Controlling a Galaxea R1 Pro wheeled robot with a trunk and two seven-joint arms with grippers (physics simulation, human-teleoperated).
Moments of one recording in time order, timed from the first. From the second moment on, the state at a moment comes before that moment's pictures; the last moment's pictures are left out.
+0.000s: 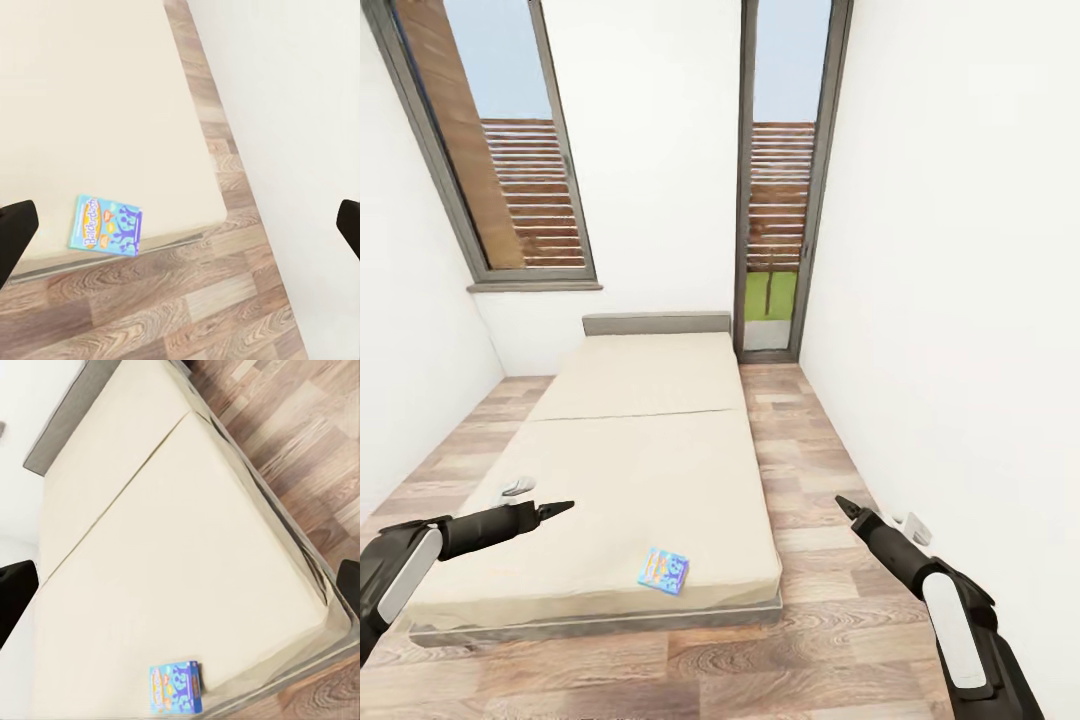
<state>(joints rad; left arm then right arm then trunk) -0.55 0.46 0.00 -0.94 0.50 0.67 -0.72 -0.32 0.03 -0.31 -1.31 -0.65 0.57 0.09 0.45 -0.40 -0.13</state>
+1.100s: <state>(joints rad) -0.55 0.46 0.00 -0.94 0.50 0.67 -0.72 -0.32 0.03 -0.32 -1.31 -0.65 0.57 0.10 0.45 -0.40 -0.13</state>
